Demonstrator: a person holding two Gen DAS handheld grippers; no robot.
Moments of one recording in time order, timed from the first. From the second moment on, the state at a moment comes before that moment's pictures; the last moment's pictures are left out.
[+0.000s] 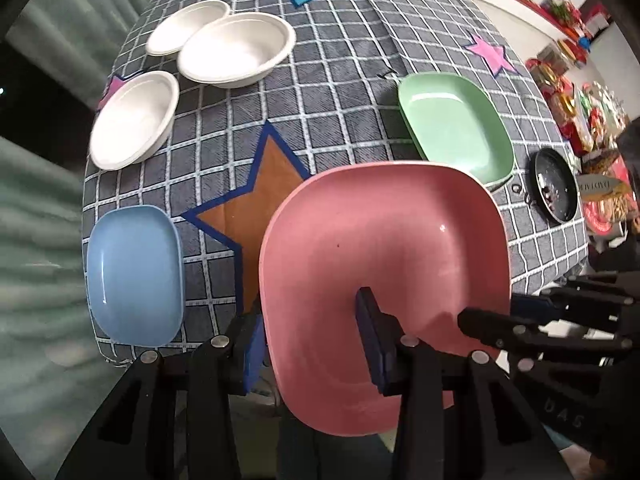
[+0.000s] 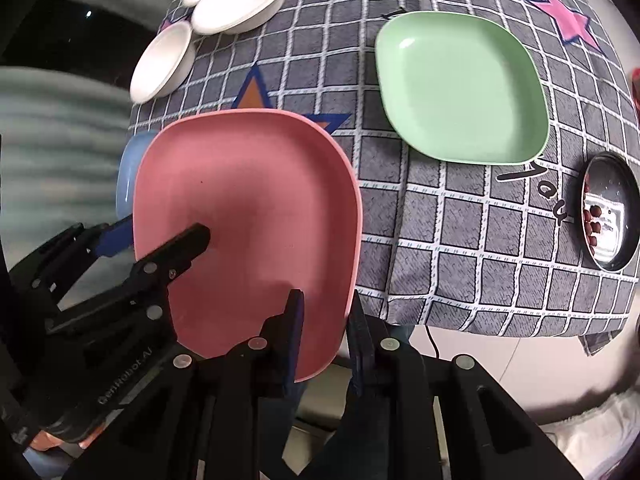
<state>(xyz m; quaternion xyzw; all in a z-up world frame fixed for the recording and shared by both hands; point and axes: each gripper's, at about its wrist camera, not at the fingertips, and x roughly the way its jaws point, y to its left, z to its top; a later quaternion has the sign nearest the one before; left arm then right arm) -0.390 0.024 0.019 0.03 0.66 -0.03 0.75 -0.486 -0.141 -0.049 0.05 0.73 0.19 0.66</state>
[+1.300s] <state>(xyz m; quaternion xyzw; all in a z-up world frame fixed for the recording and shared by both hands) -0.344 0.252 -0.030 0.04 0.71 -0.01 0.70 -0.445 0.097 -0.096 0.04 0.77 0.19 0.61</state>
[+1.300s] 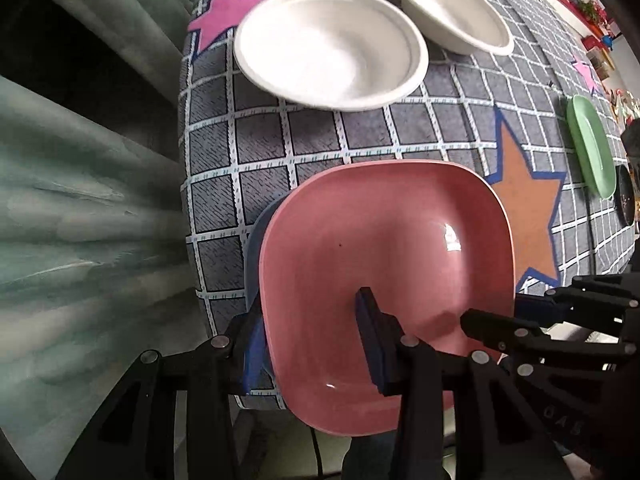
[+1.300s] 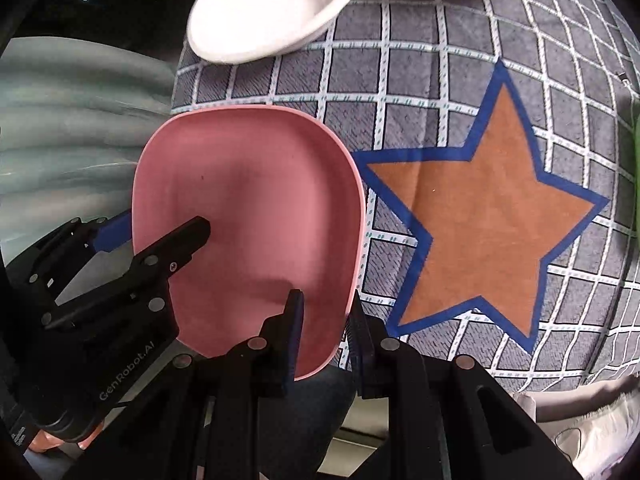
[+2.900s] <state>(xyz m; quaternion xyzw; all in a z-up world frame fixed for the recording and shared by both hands) -0.298 0.112 -0.005 0.09 0.72 -0.07 0.68 -0.351 -0.199 -0.100 0.10 0.72 0.05 0.68</state>
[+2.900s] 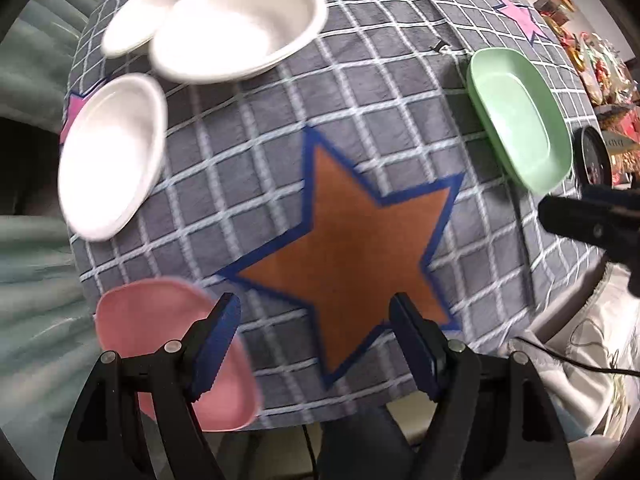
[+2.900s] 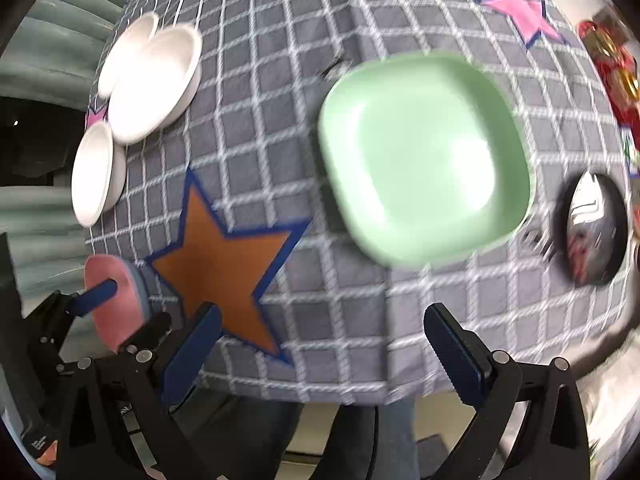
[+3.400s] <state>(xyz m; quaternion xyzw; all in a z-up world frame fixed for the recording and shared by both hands) -0.217 0.028 0.003 0.01 0.71 -0.02 0.70 -0.245 -0.364 -0.117 0.01 0.73 0.05 0.68</state>
